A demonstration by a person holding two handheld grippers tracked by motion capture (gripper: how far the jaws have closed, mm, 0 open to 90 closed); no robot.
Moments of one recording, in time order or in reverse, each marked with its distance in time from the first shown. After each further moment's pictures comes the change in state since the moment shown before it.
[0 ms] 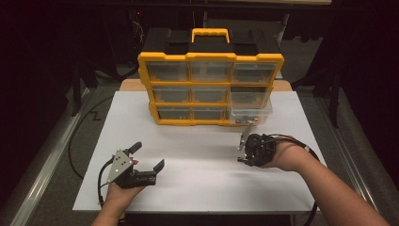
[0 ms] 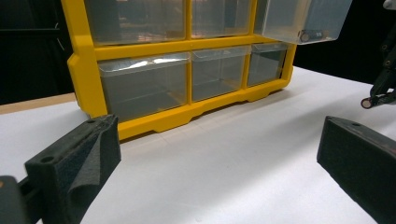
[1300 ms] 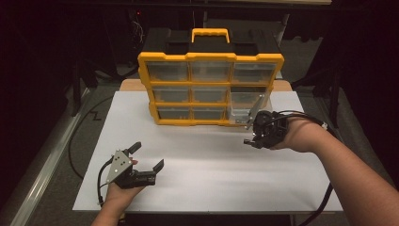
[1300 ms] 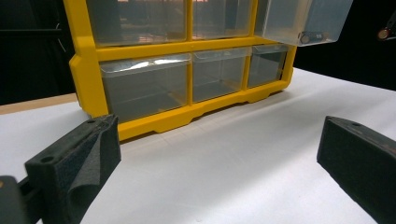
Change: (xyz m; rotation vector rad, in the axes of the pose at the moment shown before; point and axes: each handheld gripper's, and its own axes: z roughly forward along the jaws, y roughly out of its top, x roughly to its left) left arm 0.000 0.000 -0.001 -0.007 0.002 -0.006; right arm -0.015 0.013 -0.082 0.008 -0.043 0.000
